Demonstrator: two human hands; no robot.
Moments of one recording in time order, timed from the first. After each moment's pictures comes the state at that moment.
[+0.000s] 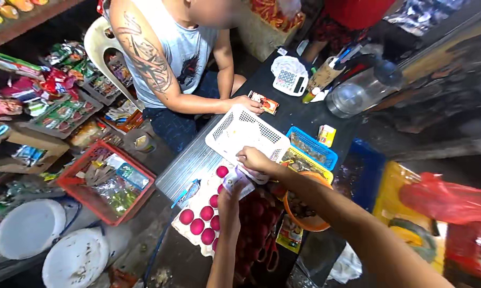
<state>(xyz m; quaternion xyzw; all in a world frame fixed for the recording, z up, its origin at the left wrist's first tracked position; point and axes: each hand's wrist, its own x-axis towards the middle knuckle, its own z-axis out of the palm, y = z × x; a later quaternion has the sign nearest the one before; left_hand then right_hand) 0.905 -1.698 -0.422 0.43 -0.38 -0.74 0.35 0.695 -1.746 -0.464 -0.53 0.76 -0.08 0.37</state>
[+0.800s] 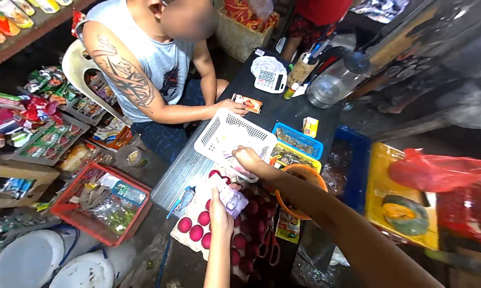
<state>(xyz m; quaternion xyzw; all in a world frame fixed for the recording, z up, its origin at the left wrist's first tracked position) 0.910 -1.707 -0.417 0.44 -0.21 -0.82 0.29 0.701 -1.730 -0.464 -0.58 0.79 0.00 0.20</state>
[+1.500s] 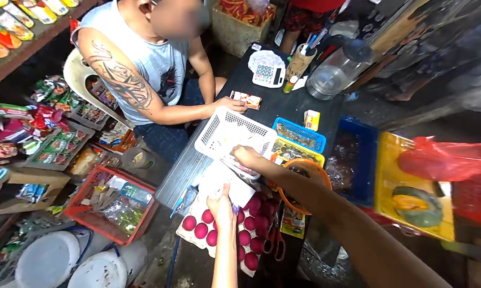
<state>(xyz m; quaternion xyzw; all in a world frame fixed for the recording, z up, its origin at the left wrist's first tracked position) 0.896 -1.705 -0.424 0.60 -0.32 -0.65 0.36 0.699 -1.734 -0.474 -0.60 0.76 -0.02 0.26</state>
